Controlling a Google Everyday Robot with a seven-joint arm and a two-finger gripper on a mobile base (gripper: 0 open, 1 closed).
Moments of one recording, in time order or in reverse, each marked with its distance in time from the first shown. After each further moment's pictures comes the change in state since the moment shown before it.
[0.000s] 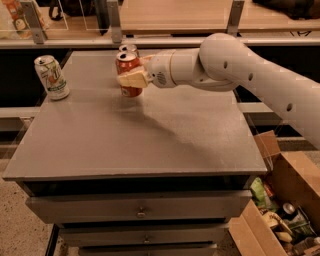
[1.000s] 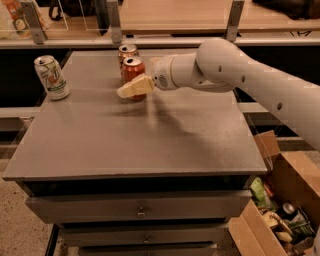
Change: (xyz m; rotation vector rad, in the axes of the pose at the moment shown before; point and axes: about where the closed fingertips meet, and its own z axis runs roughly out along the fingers) arm 0.030 -0.029 0.012 0.063 0.069 0.039
